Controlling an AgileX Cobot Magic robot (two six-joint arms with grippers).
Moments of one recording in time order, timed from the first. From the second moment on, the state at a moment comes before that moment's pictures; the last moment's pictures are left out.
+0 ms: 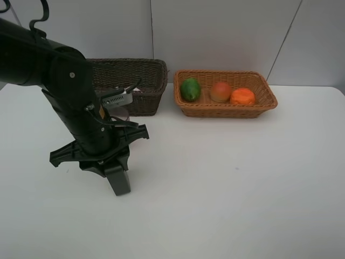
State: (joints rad) left arm -0.67 1.72 -0.91 -0.03 0.63 -0.98; right arm -0.06 0.00 -0.52 -0.03 1.06 0.01
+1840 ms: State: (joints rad) left arm -0.45 1.56 -1.52 0.24 1.12 -0.61; right arm -0.06 0.00 -0.52 -0.03 1.06 0.01
